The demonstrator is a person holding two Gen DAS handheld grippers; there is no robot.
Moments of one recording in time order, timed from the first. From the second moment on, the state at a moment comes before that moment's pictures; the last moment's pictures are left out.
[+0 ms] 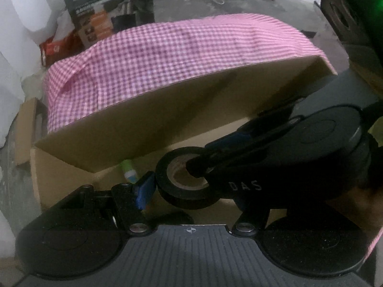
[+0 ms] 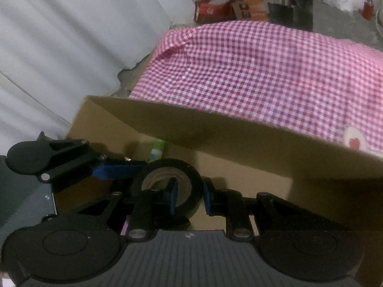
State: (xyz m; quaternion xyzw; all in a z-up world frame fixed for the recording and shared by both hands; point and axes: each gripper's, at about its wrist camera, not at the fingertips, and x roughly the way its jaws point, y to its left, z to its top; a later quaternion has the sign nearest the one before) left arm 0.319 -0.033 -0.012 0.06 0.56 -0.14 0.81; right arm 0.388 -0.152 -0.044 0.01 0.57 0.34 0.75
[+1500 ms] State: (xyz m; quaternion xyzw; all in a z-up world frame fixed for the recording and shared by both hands) left arm 0.071 -0.066 0.022 0.06 0.37 -0.26 0.89; right arm 0.107 -0.314 0.020 0.22 0.39 0.31 0.84
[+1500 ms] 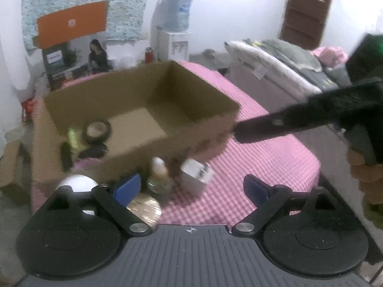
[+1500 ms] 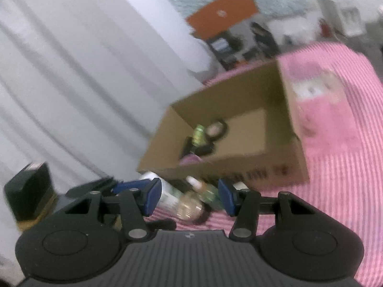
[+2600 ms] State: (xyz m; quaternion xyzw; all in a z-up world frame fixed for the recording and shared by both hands) left arm 0.094 -0.116 -0.043 0.09 0.41 -0.26 0.87; right arm 0.156 -0.322 -0.094 0.34 0.51 0.26 0.75
